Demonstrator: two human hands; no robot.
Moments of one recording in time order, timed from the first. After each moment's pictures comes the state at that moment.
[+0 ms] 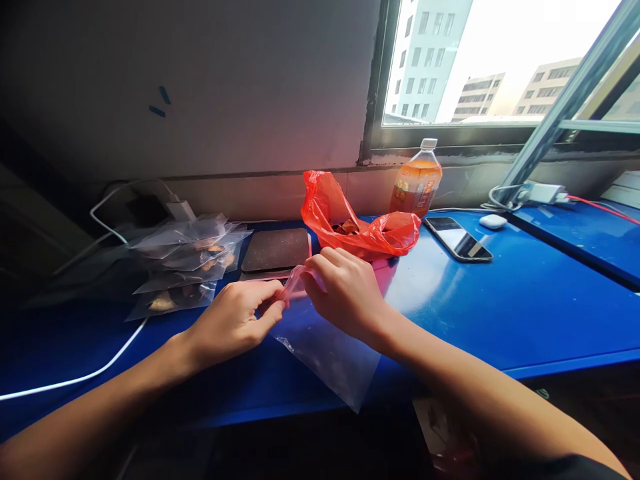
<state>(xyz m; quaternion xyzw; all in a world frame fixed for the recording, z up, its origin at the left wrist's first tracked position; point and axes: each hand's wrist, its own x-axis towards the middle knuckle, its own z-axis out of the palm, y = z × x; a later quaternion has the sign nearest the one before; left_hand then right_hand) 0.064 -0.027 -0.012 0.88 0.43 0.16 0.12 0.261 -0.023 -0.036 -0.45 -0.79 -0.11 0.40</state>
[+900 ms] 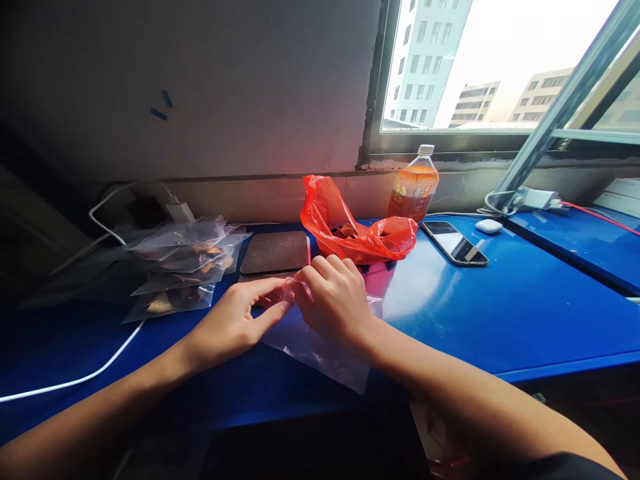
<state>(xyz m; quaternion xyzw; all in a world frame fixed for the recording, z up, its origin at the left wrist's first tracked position) 0.071 -0.028 -0.015 0.83 0.41 0.26 0.29 0.247 -0.026 -0.046 -0.45 -0.78 -0.18 0.41</state>
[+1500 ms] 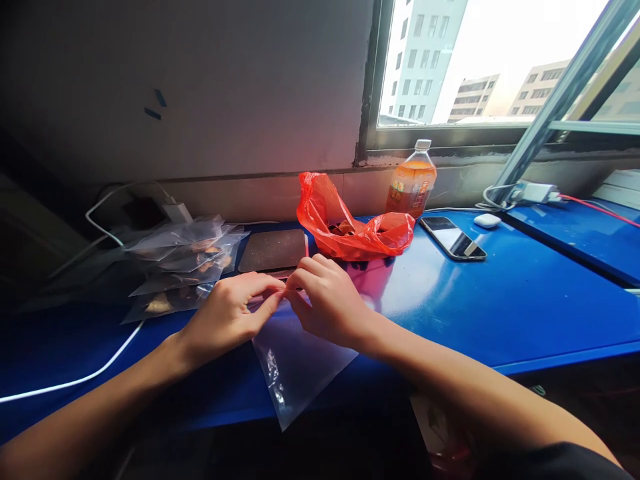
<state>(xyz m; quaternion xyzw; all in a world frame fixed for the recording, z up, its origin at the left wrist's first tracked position) 0.063 -0.022 -0.015 0.88 0.39 0.25 0.11 0.249 -0.024 -0.041 -0.36 -0.83 0.00 0.43</state>
